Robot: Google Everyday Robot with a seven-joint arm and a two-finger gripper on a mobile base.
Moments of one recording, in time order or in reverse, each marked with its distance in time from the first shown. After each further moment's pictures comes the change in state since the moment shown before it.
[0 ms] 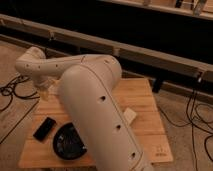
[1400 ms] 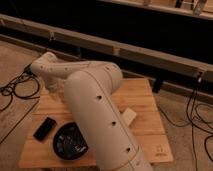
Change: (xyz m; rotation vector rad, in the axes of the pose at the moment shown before) arm 0.027 -0.016 0.055 -0.099 0.050 0.132
